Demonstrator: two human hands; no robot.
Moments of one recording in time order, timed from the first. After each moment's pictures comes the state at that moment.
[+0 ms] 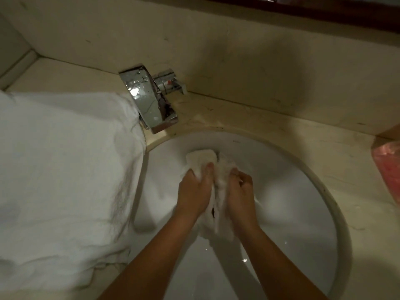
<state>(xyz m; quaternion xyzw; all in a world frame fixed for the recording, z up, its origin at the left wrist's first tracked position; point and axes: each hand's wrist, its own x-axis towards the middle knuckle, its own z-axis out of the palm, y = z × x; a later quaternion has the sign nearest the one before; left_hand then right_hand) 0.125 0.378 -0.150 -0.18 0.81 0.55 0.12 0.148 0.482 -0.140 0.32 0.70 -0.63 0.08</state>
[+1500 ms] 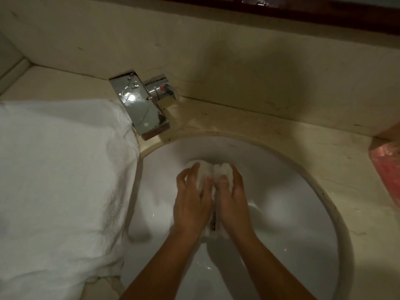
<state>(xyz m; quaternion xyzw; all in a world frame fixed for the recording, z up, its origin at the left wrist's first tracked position) 0.140 0.386 -0.165 -0.11 0.88 0.46 0.04 0.152 0.481 -0.158 0.23 0.74 -0.63 0.05</state>
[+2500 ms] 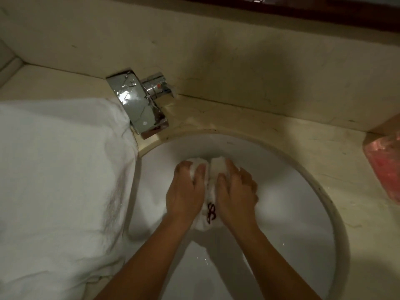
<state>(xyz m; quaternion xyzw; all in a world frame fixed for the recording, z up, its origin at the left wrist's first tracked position) 0.120 0.368 -0.163 -0.10 0.89 0.44 0.05 0.147 0.489 -0.154 0.18 0.88 -0.43 0.05</state>
